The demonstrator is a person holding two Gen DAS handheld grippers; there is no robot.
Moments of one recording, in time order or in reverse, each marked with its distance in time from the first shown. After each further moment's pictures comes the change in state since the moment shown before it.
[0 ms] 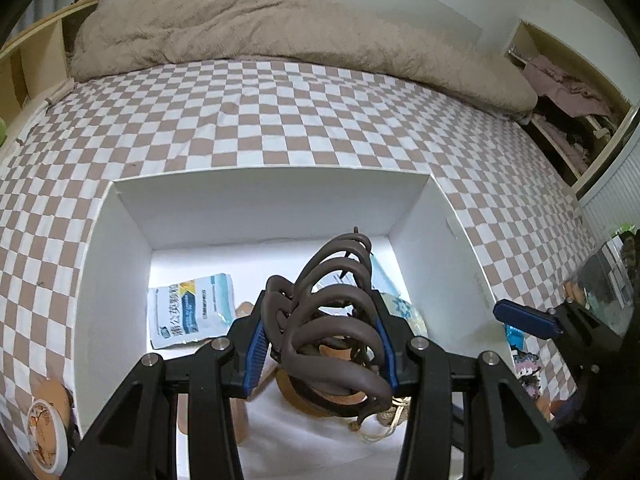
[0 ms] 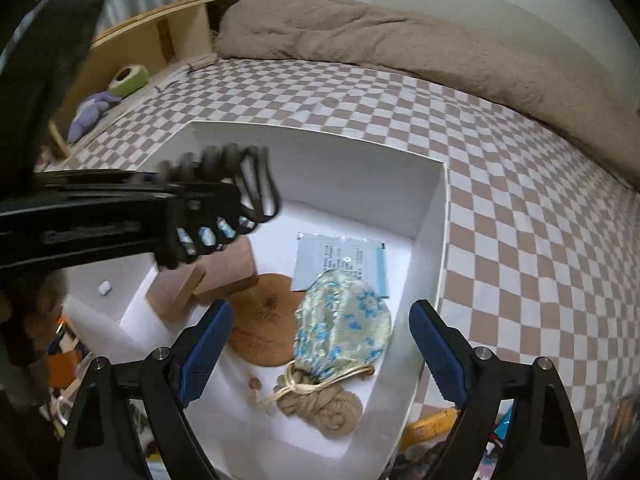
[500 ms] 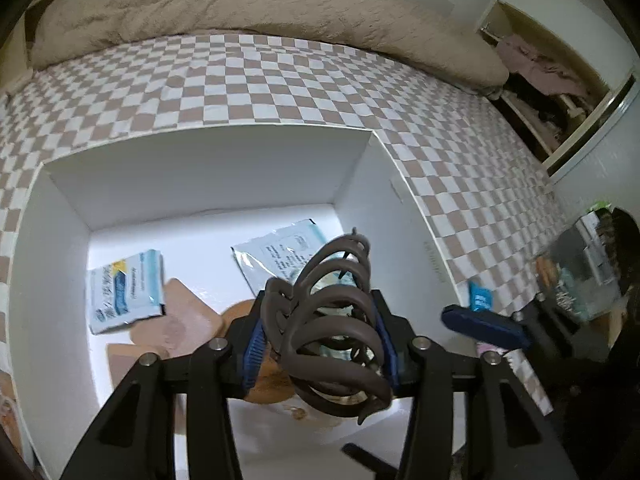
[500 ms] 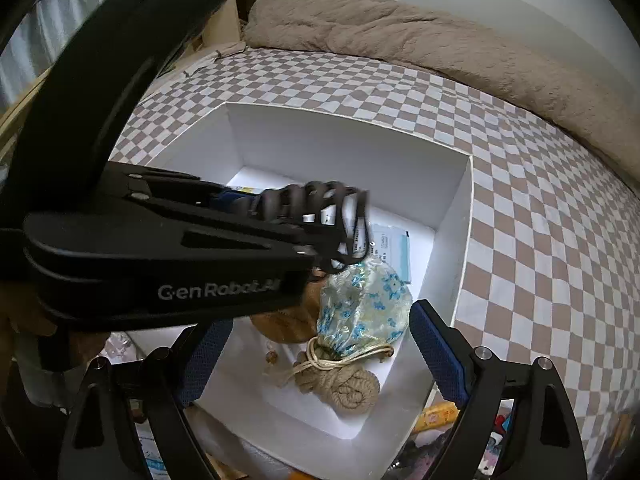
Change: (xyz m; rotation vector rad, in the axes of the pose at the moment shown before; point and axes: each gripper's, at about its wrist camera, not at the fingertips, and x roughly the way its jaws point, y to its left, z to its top) left arm 0.019 -0.028 -0.007 0.009 0.095 -0.128; right arm -0.002 0.010 -0.013 -0.060 0.025 0.065
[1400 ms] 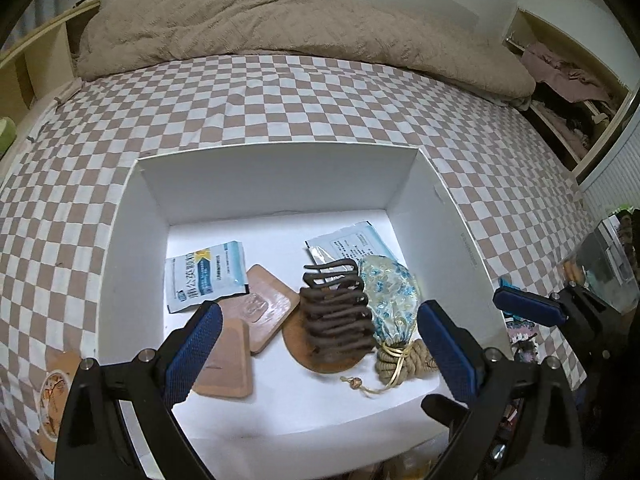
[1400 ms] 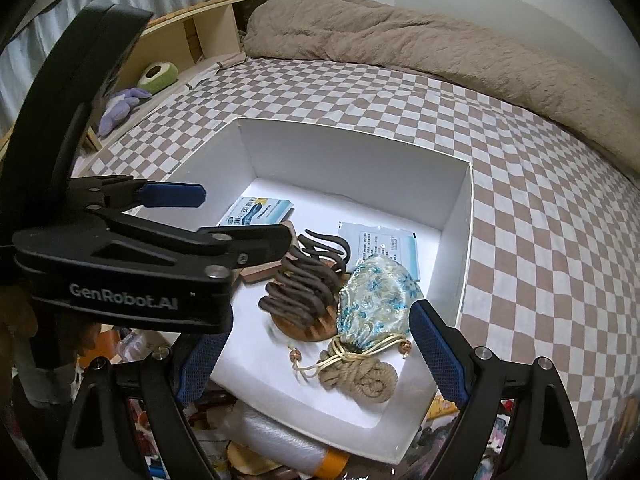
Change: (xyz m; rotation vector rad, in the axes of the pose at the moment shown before) left arm -0.056 0.025 -0.022 0.004 -0.081 0.158; right arm -0.019 0.005 0.003 0.047 -0.023 0.012
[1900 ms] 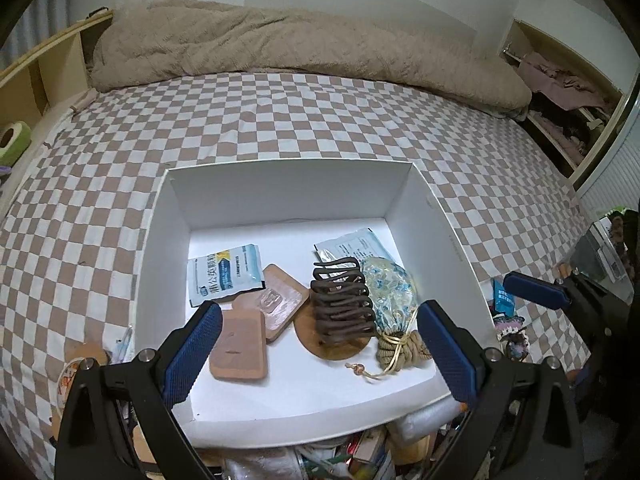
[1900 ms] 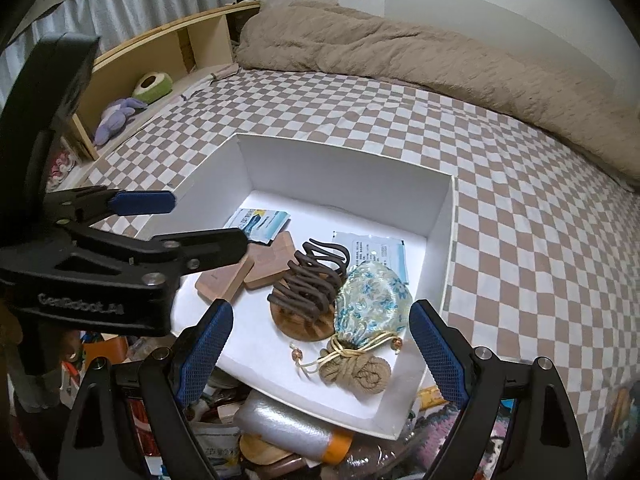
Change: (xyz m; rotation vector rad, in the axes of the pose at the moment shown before) left arm -0.042 0.003 -0.014 0.008 -0.060 0.017; right arm -0.026 0.009 -0.001 0.017 -0.032 -0.052
